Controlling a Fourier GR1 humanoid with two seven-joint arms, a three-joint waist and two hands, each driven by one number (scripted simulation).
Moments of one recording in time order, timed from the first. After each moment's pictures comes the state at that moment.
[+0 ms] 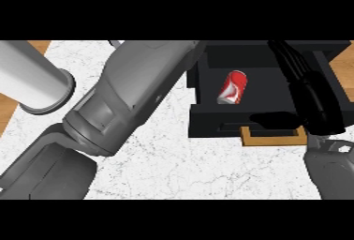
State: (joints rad) left arm -1.66 0.00 -0.29 -0.28 0.59 0.64 0.01; right arm -0.38 -0.31 0.09 -1.69 0.73 0.00 0.10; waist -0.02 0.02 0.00
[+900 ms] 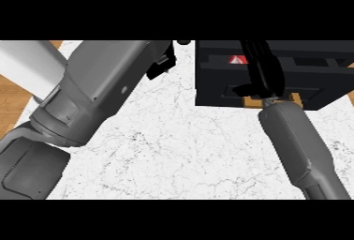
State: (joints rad) left arm -1.56 0.12 -0.28 -0.39 0.54 0.58 0.07; right arm -0.72 -0.19 0.06 -0.89 1.01 -0.44 -0.06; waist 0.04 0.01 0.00
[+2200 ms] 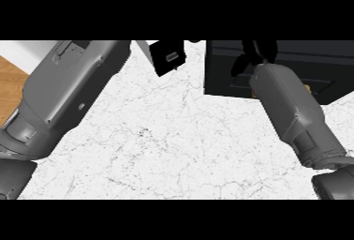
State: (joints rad) left arm -1.29 0.27 -0.32 -0.75 0.50 0.52 0.19; right arm -1.13 -0.19 -0.11 -0.34 1.02 -0.62 -0.17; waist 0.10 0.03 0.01
